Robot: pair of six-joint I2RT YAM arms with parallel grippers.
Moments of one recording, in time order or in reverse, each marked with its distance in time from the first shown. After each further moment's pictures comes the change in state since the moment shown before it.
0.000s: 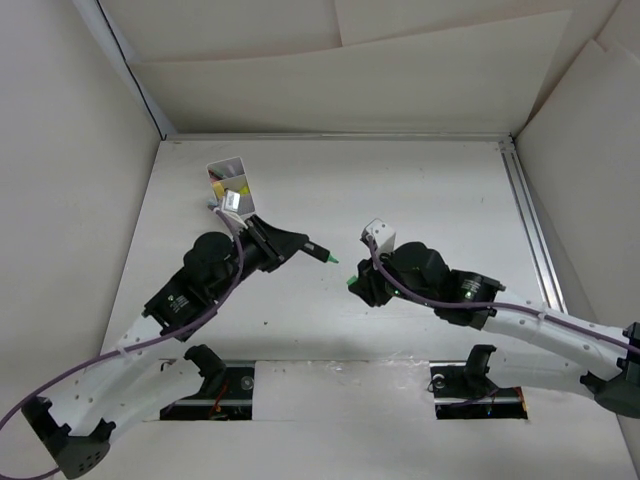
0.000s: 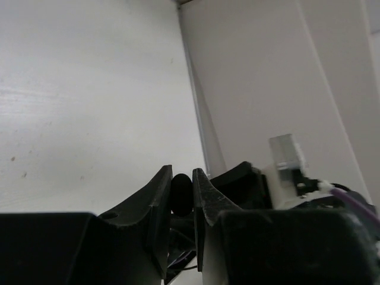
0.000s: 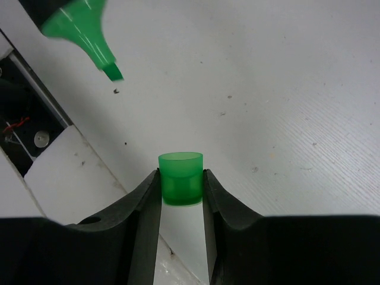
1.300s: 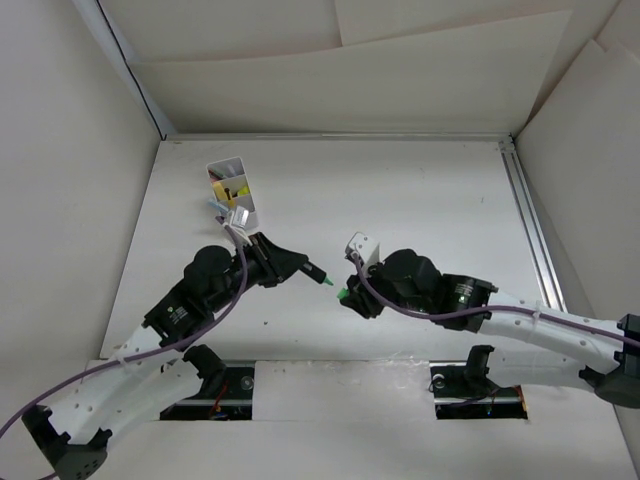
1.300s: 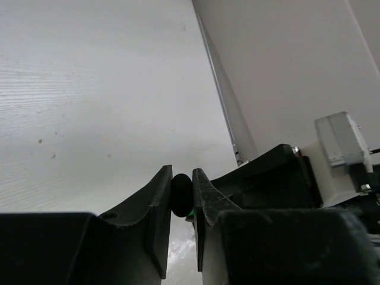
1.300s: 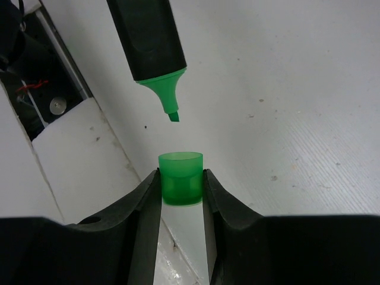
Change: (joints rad) left arm 0.000 -0.086 -0.093 -0.013 0.076 0.132; right arm 0.082 0.022 0.017 0.010 -0.066 -0.100
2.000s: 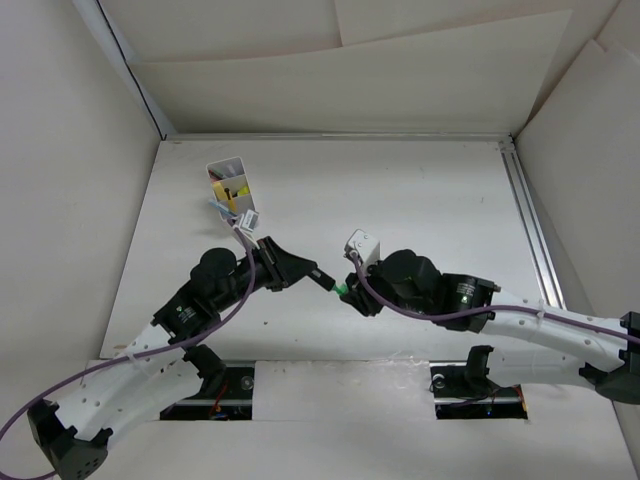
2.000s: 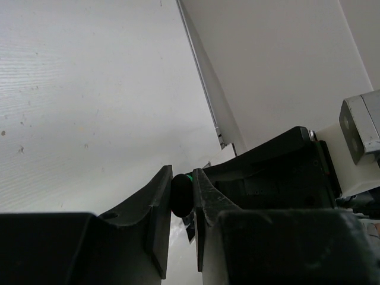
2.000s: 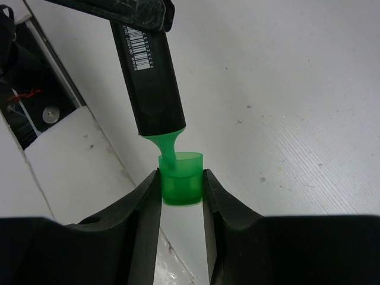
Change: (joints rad) left arm 0.000 0.013 -0.076 0.128 0.119 -0.034; right arm 0.042 0.012 0.058 -0.044 0.092 -0.008
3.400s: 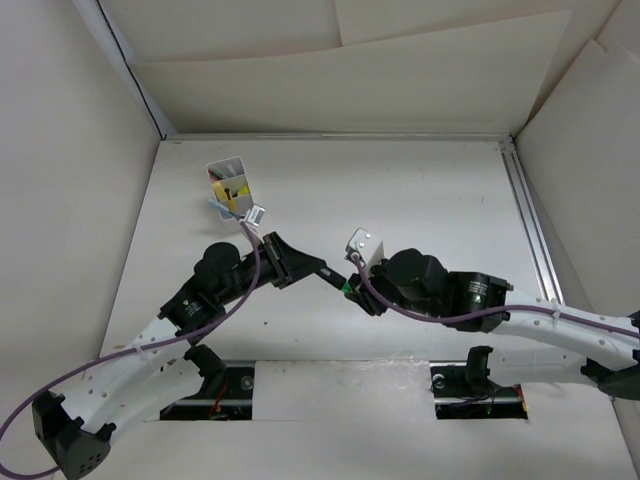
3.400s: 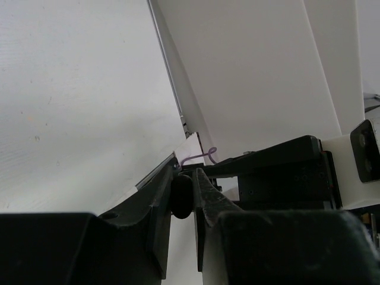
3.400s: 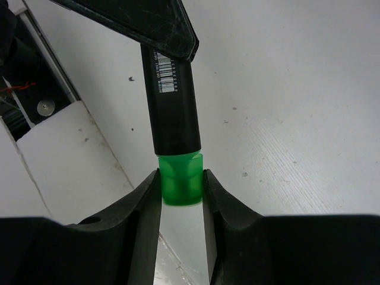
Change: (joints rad) left arm 0.008 0.061 0.003 0.090 0.118 -0.138; right arm 0.058 -0.008 0.117 -0.135 0.086 -0.056
